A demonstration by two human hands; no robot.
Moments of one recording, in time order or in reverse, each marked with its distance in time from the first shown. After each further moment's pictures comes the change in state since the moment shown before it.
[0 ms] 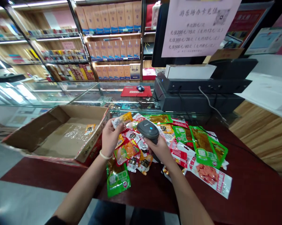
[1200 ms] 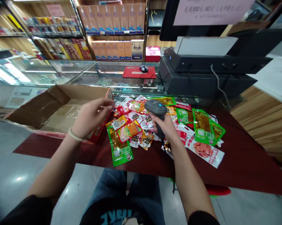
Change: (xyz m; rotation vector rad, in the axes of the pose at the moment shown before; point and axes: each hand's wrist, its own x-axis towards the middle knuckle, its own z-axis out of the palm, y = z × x) left_hand 0.003 0.067 -0.083 0.905 -0.359 0.351; right_hand 0.003 0.002 -0.008 0.224 -0.056 0.026
